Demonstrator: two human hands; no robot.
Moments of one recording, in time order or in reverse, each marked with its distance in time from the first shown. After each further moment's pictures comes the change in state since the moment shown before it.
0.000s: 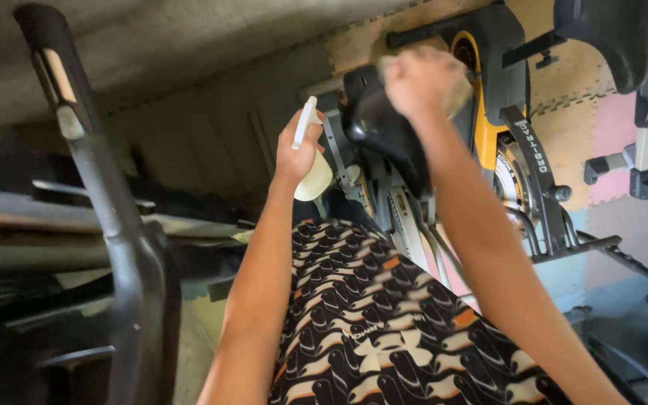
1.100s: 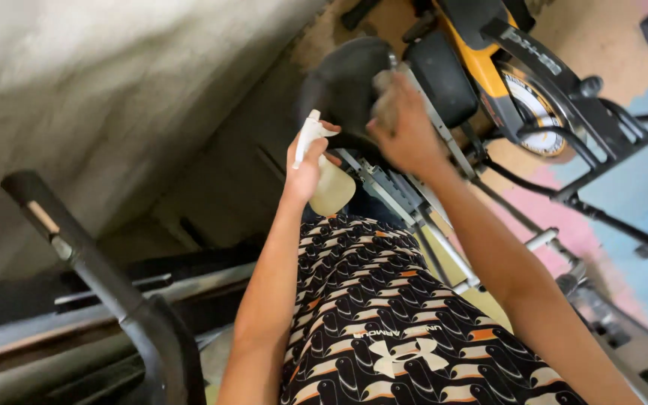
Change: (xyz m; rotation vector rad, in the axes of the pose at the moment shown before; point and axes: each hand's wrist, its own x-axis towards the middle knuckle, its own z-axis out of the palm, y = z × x) left_hand -0.010 0.026 0.083 -0.066 -0.434 -0.039; right_hand -0.151 0.076 0.021 0.746 0.316 -0.014
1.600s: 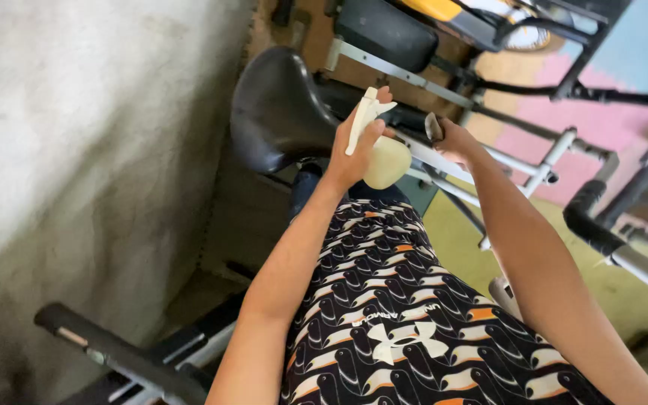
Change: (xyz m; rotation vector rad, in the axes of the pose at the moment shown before) left_hand 0.022 -0.032 0.150 0.142 -0.622 0.016; right_hand -0.183 0.173 -0.021 0.137 -0.305 1.088
